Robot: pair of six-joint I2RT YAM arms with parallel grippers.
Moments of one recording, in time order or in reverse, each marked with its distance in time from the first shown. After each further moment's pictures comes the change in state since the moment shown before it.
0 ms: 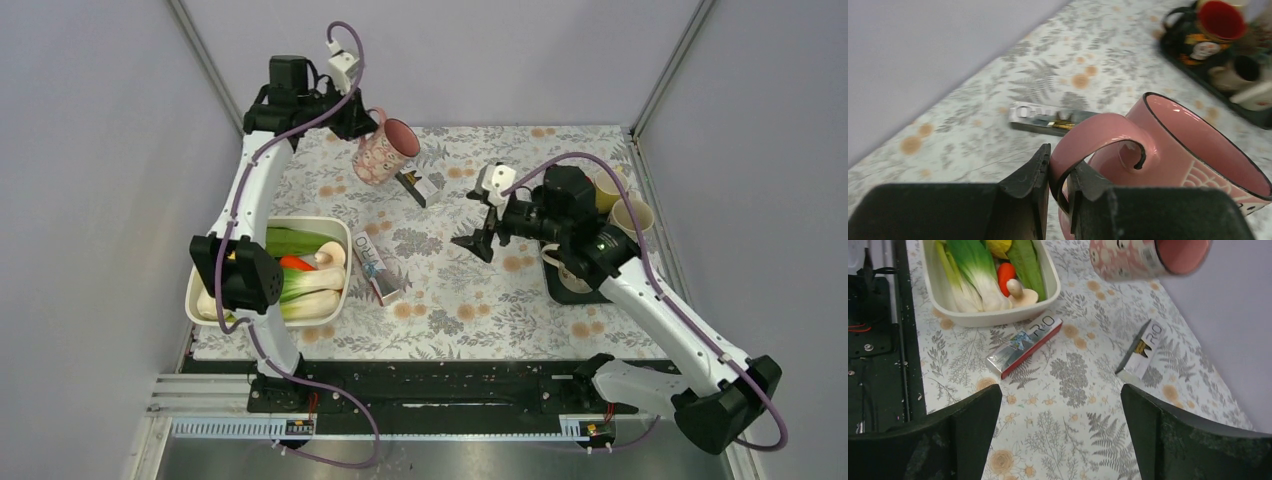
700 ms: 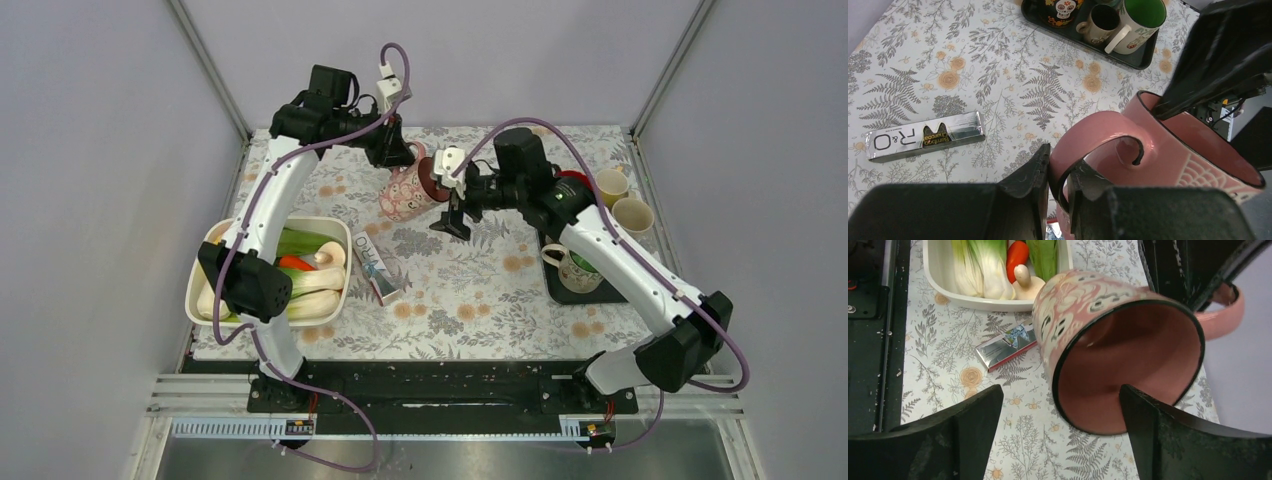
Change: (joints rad) left arm -0.225 -0.044 0.039 -0.297 0.145 0.111; right arm 0.085 0.352 0.362 -0.225 -0.059 -0.271
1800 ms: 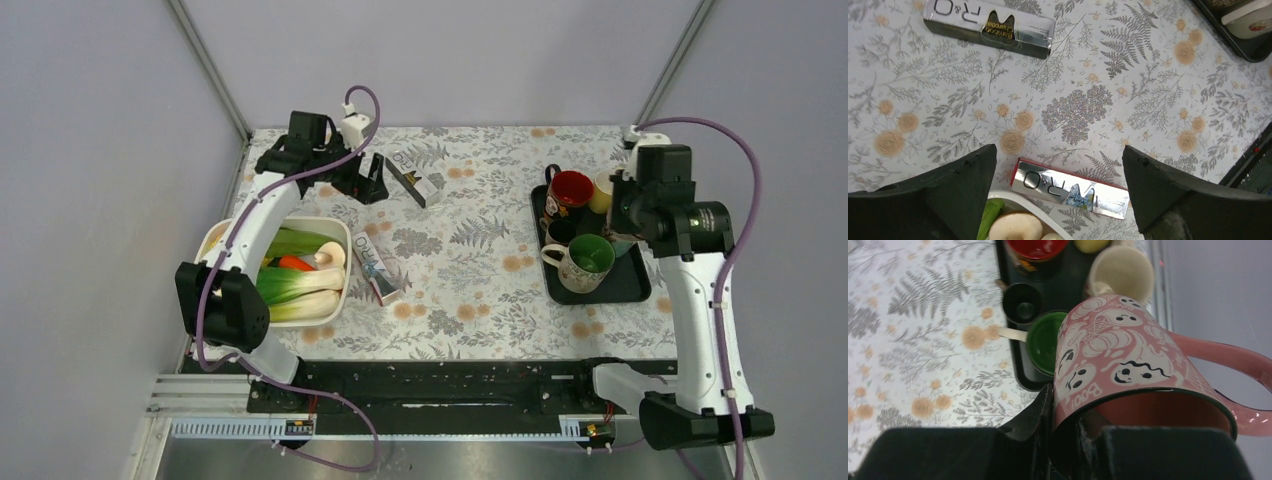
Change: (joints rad) left arm 0.108 -0.200 -0.467 0.214 -0.328 -0.109; right arm -0.506 -0.274 0.100 -0.667 0.787 0.652
